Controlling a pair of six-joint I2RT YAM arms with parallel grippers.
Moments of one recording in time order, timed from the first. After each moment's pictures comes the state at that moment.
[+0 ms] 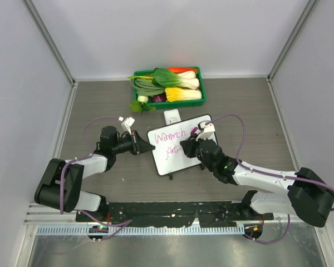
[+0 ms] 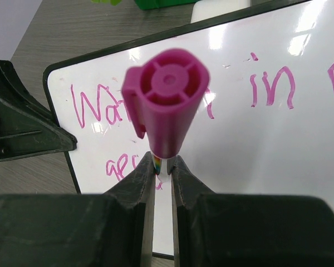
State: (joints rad) left arm -0.25 1.39 0.41 0.59 0.81 -0.63; right arm 0.88 1.18 0.48 0.38 0.36 0.56
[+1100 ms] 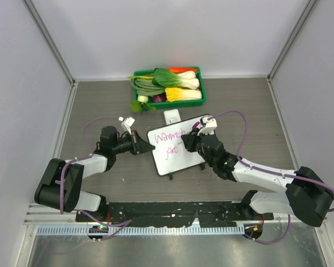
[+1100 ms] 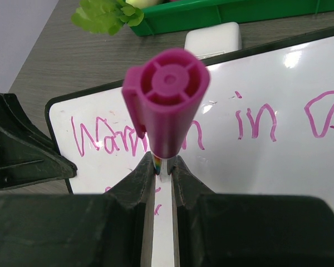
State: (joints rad) left arm -0.25 1.39 0.41 0.59 0.81 -0.63; right arm 0.83 1.20 0.53 0.41 0.36 0.53
